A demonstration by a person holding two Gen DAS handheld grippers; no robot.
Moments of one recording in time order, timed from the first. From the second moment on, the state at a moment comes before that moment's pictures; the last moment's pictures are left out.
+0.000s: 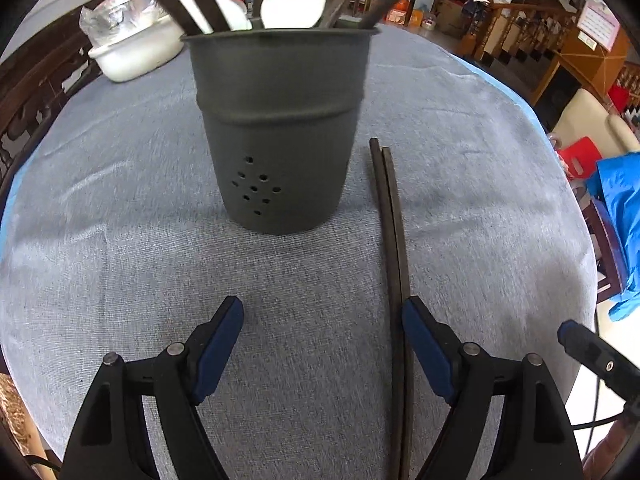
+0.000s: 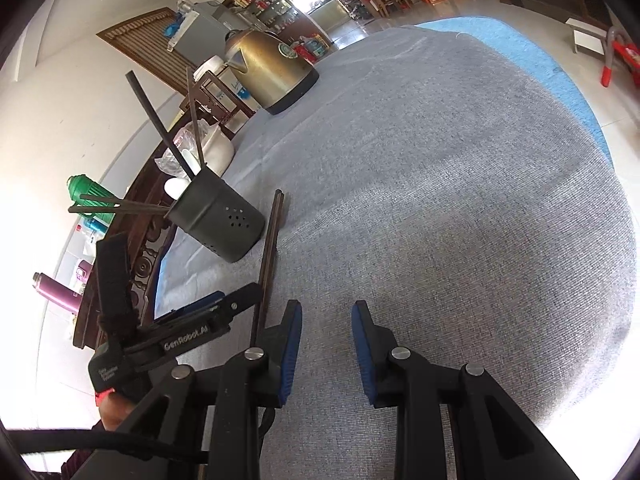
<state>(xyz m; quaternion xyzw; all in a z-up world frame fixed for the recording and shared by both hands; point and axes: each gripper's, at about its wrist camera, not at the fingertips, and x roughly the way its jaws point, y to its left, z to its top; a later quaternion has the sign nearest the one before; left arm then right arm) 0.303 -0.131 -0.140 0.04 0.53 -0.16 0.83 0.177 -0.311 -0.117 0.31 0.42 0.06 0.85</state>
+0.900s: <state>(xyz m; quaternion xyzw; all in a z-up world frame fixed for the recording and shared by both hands) 0.244 -0.081 -0.137 0.10 0.49 -0.21 0.84 0.180 -0.296 -0.114 0.27 0.42 0.06 0.86</state>
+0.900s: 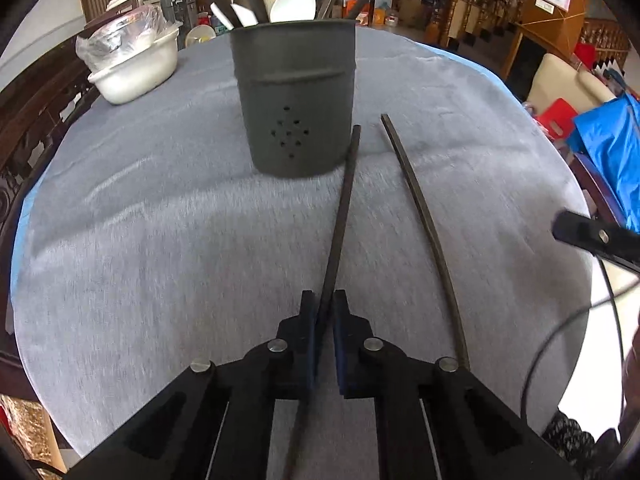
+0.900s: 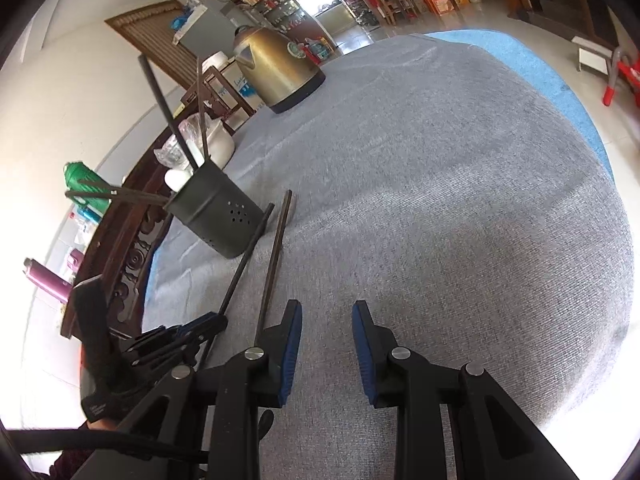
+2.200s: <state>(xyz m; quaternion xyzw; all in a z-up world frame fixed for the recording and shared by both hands) 0.310 -0.058 -0.135 0.03 0.52 -0.26 0.81 0.350 -0.245 -0.136 0.21 0.49 0.05 0.84</state>
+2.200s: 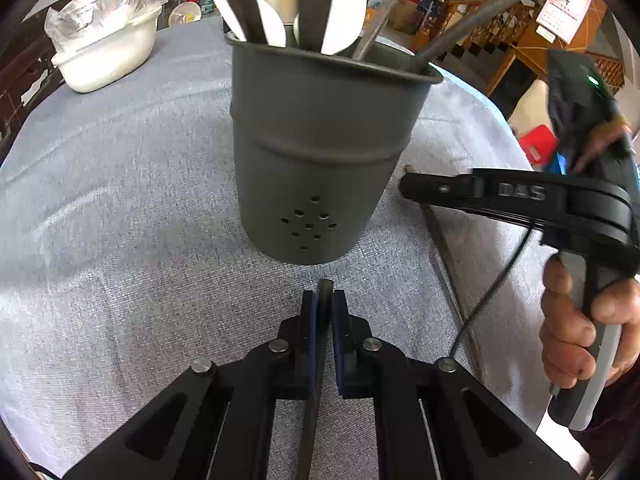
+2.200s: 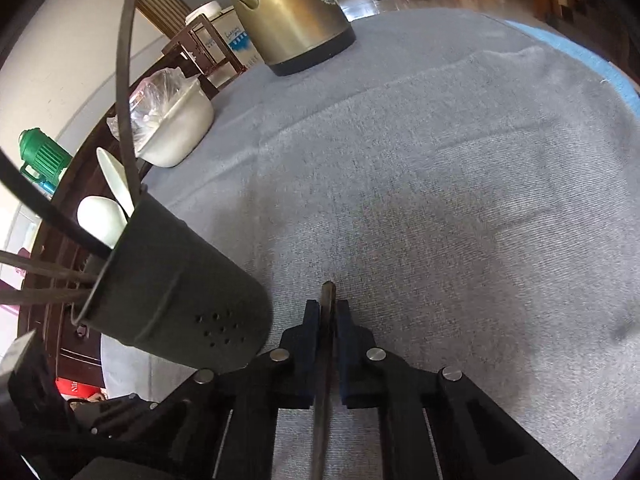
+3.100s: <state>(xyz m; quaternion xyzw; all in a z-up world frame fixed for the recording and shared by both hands) 0.263 0.067 0.034 -0.08 0.31 -0.20 0.93 0.218 -0.213 0.041 0.14 0.19 0.15 0.96</state>
